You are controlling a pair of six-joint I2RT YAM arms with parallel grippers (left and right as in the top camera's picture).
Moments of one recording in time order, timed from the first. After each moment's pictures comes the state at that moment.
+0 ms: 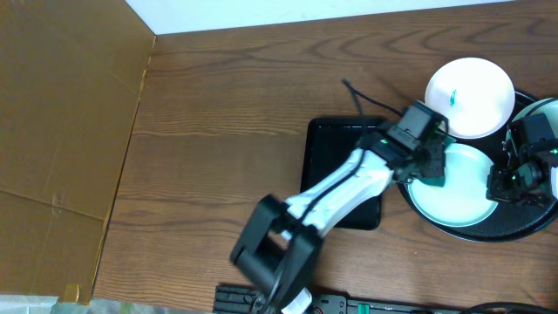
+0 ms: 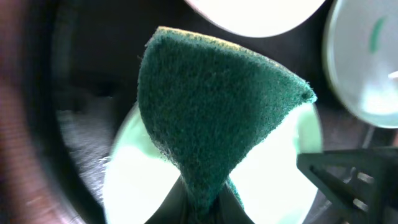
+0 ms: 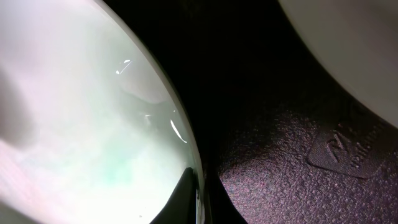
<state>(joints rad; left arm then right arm) -0.67 1.77 1.15 -0.47 0.17 -0.62 0.26 1.65 0.84 -0.63 -0.18 0.44</state>
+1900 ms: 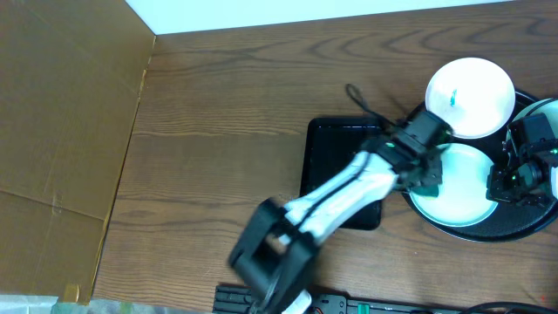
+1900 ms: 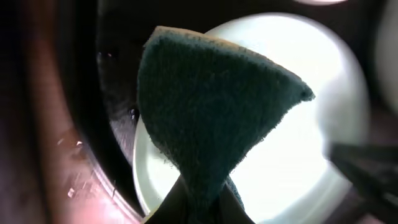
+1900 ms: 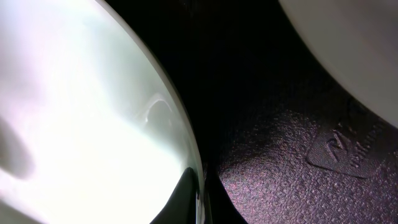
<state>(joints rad) -0.67 1.69 1.16 -0.64 0.12 -0.73 0.26 1.65 0.84 -0.63 -0.18 0.44</state>
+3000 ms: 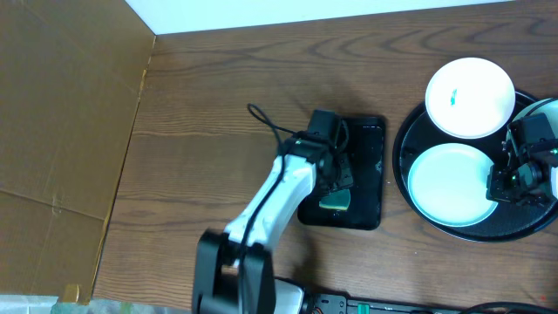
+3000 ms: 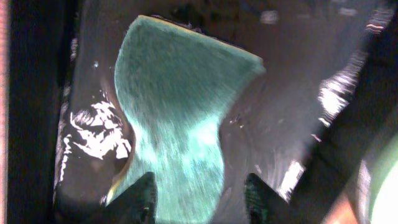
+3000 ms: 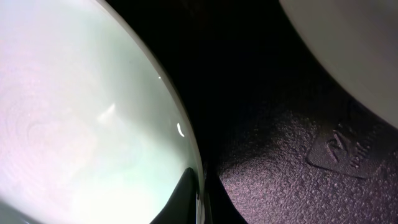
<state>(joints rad) -0.24 1.49 0.94 -0.83 0.08 -0.51 0.26 1.65 0.84 -0.62 -0.18 0.44</state>
